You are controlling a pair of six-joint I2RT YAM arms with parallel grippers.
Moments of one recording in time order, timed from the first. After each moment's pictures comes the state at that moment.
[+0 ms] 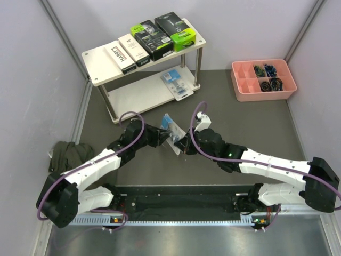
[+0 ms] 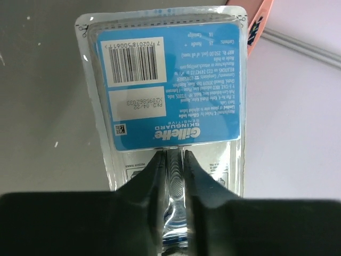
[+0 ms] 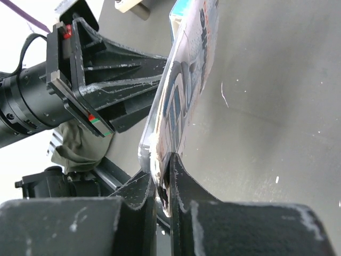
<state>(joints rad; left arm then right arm) -0.58 1.13 0.59 0.04 0.10 -1.70 1.04 1.19 0.75 0.03 0.22 0.83</state>
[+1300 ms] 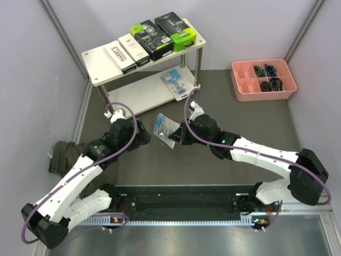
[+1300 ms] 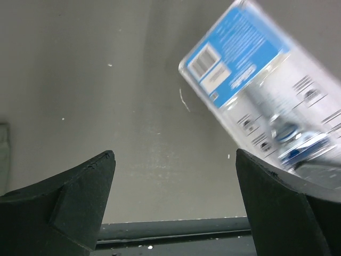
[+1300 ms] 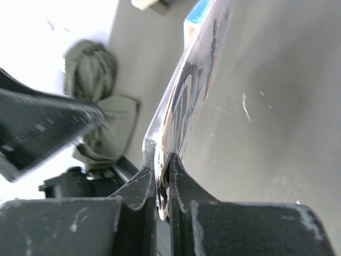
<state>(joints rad) -0.58 0.88 0.88 -0.73 -0.26 -0.84 0.92 1.33 0.88 0.03 -0.01 0.82</state>
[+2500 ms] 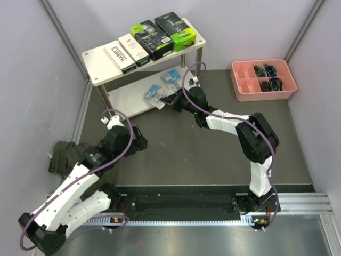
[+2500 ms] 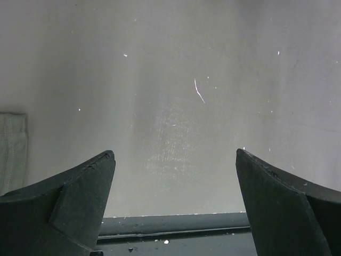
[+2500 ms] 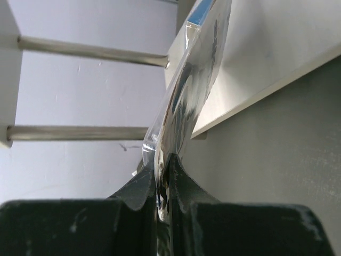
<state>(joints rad) -0.58 0.77 0.80 -0.76 -0.27 -0.81 0.63 1.94 1.28 0.48 -0.22 1.20</state>
